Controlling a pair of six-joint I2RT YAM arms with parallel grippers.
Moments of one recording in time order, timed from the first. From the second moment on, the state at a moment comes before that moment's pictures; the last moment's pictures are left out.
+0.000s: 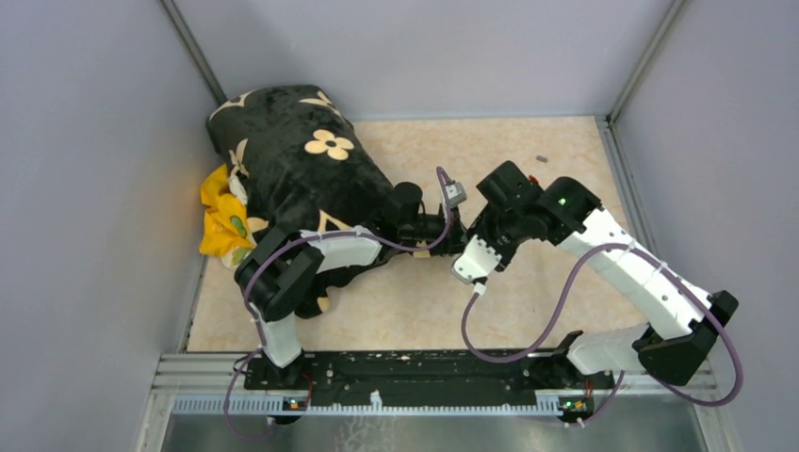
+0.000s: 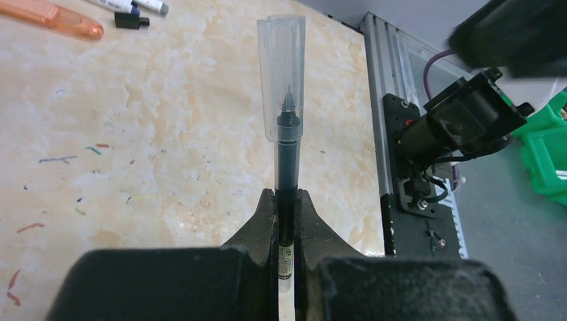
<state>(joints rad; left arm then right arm) -0.79 1.81 1.00 0.61 0.77 -0.27 0.80 1.29 1.46 -1.32 0.01 -1.75</state>
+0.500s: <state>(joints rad) -0.80 1.60 0.75 0.72 0.64 -0.24 0.59 1.21 1.51 -1.31 -0.38 -1.29</state>
